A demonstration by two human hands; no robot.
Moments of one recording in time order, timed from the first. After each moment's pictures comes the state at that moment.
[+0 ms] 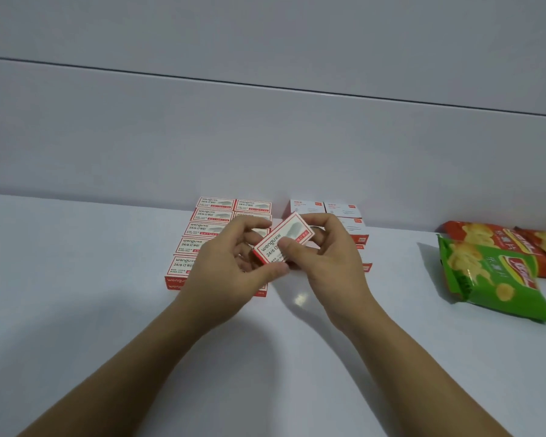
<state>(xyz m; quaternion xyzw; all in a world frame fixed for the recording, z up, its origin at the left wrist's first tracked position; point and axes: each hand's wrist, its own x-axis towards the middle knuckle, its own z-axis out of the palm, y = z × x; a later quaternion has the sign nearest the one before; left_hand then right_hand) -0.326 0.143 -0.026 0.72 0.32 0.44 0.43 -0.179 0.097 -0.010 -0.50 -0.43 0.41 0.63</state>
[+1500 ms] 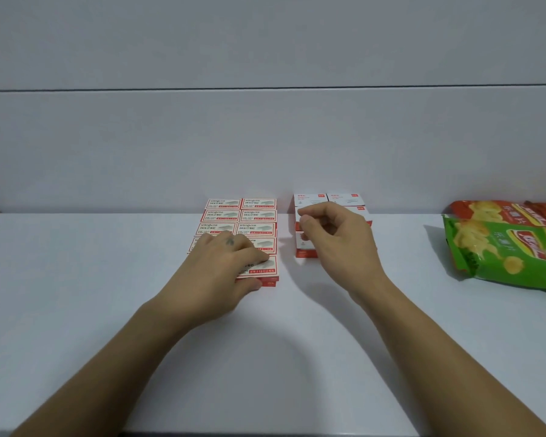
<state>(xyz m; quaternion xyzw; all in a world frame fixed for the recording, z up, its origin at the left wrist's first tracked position) -0.358 0.156 -0.028 0.92 0.36 0.15 0.01 -0.165 0.100 -0.011 -0.60 -0.49 0.24 0.58</state>
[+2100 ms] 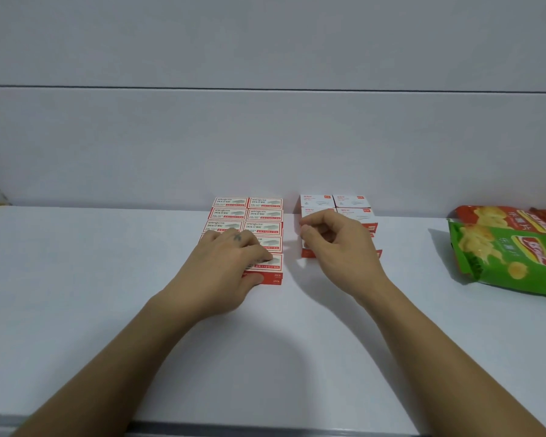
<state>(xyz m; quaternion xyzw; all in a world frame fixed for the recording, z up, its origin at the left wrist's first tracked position) -0.360 0.160 -0.029 0.92 0.37 0.13 -0.01 -0.162 0.104 -0.022 -0.62 -0.54 0.21 0.52</state>
